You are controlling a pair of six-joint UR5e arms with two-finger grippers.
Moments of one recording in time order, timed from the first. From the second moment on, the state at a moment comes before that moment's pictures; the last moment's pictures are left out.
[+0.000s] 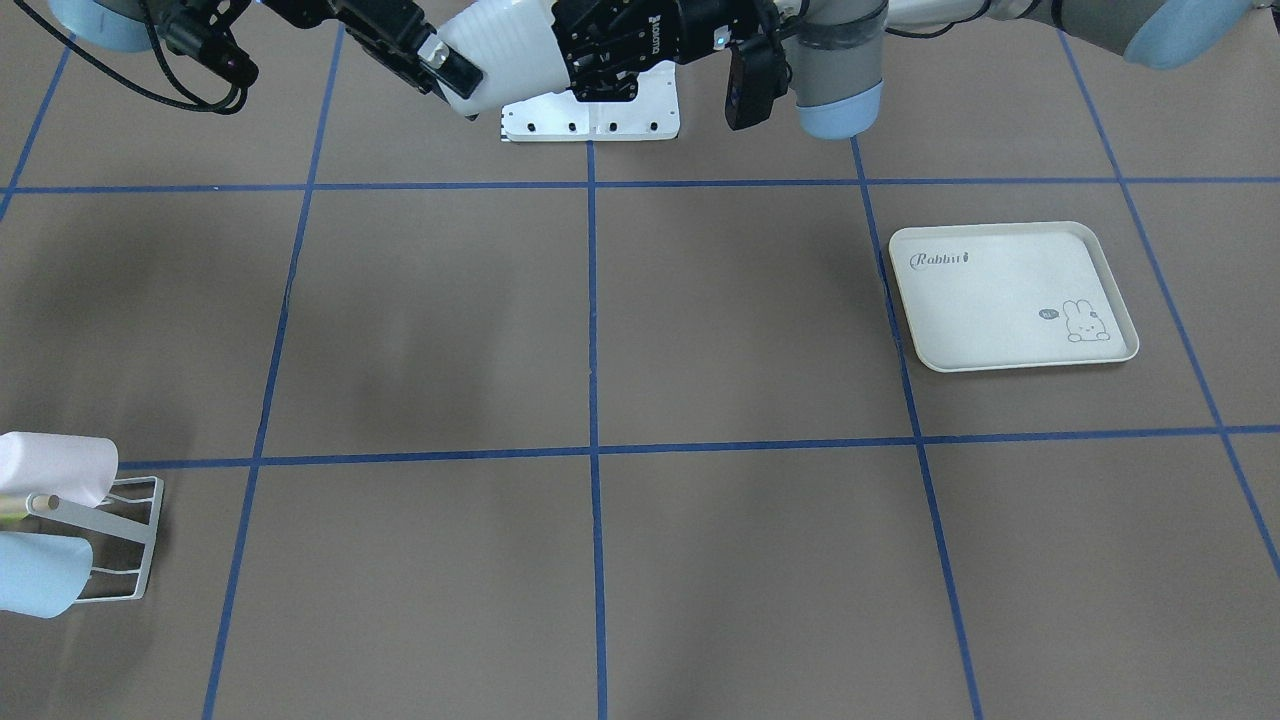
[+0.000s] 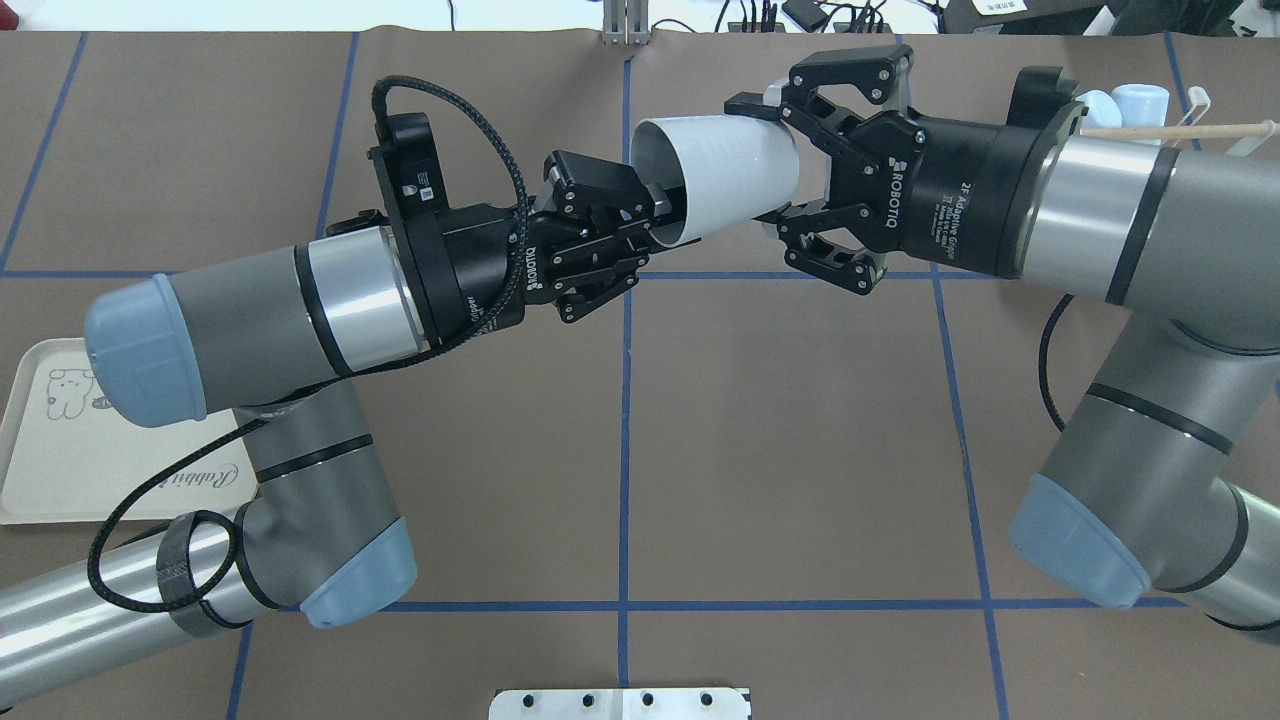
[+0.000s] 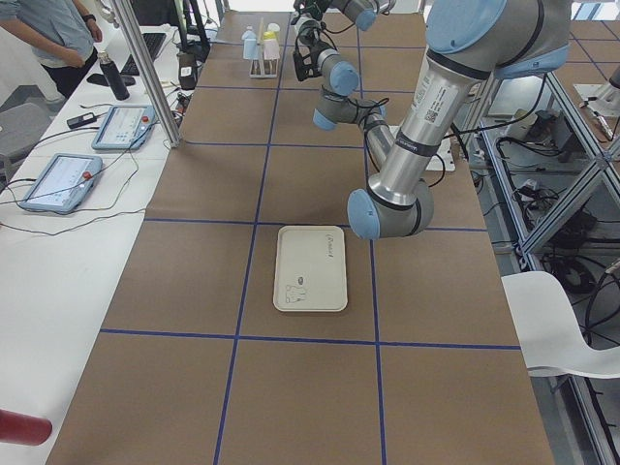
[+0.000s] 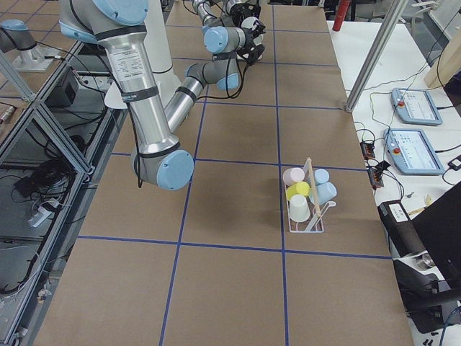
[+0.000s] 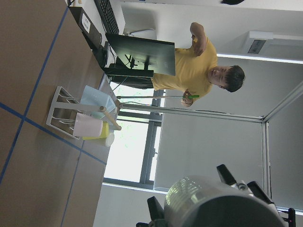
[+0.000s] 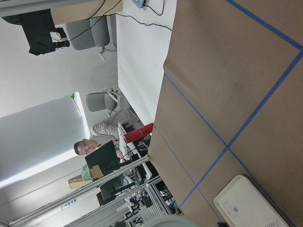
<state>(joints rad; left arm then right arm) -0.52 -2.18 -1.78 -2.95 -1.61 -2.01 0.69 -1.21 2.10 -0.62 1.71 2.39</state>
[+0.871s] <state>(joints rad) -0.61 -2.09 -1.82 -2.76 -1.63 -1.77 0.79 -1.23 1.97 -0.65 1.67 2.08</state>
